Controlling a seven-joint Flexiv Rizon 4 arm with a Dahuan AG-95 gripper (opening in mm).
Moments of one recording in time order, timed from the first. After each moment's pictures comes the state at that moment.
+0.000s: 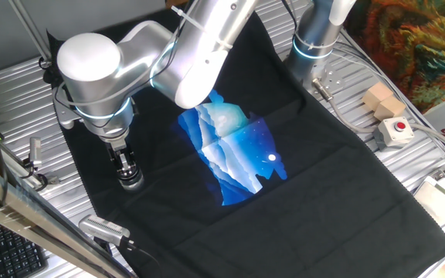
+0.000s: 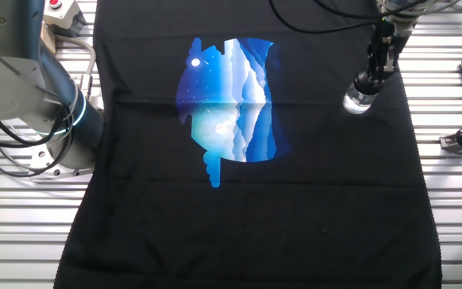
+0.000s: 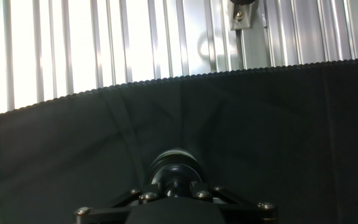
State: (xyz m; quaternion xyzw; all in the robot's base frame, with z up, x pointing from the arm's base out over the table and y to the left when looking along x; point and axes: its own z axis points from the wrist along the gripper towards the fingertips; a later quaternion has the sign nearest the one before) arm 0.669 0.104 0.124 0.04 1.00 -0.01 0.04
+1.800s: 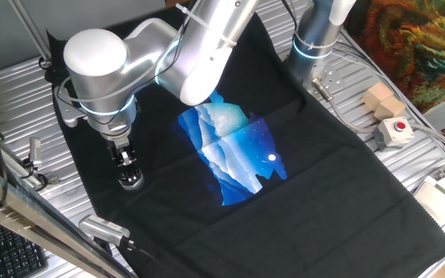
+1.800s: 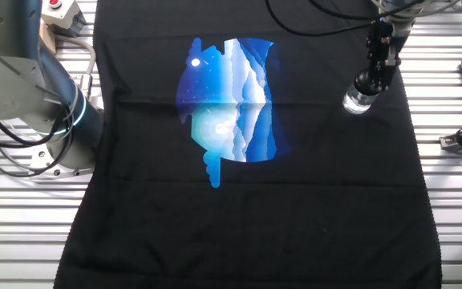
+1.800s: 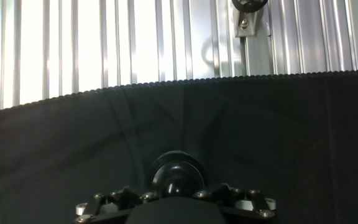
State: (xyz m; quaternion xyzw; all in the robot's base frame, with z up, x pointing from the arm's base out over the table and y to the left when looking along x) arm 0.668 0.104 0.128 0.01 1.00 -0.01 0.05
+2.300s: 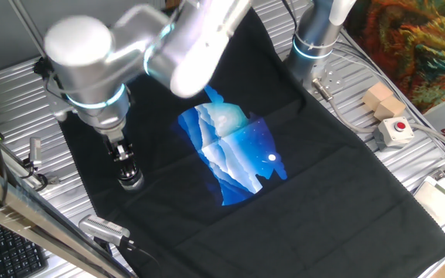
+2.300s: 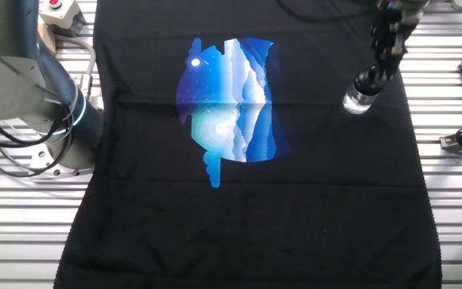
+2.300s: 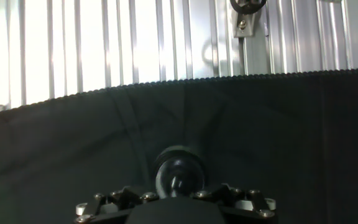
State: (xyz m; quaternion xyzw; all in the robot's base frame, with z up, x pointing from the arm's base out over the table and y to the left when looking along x) arm 0.658 0.111 0.184 0.02 1.00 -0.01 0.02
